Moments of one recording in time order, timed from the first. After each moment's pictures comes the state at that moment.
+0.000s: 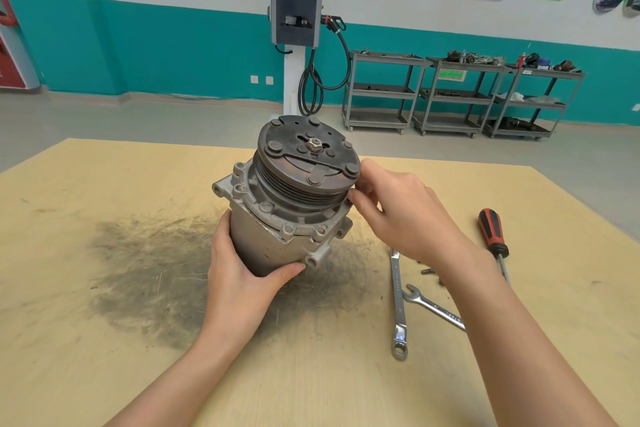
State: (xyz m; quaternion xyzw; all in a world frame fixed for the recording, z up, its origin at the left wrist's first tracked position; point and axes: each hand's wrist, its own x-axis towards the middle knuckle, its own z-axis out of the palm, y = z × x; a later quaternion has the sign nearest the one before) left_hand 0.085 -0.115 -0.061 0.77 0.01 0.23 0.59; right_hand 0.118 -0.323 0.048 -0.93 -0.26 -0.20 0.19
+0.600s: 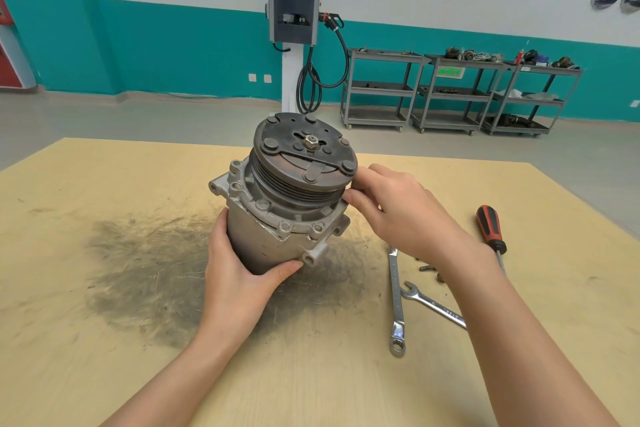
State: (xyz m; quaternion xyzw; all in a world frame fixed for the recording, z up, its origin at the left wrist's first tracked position) left_hand 0.088 -0.114 -0.064 0.77 0.01 0.25 0.59; right_hand 0.119 -0.324 0.051 -0.95 -0.23 -0.13 0.17
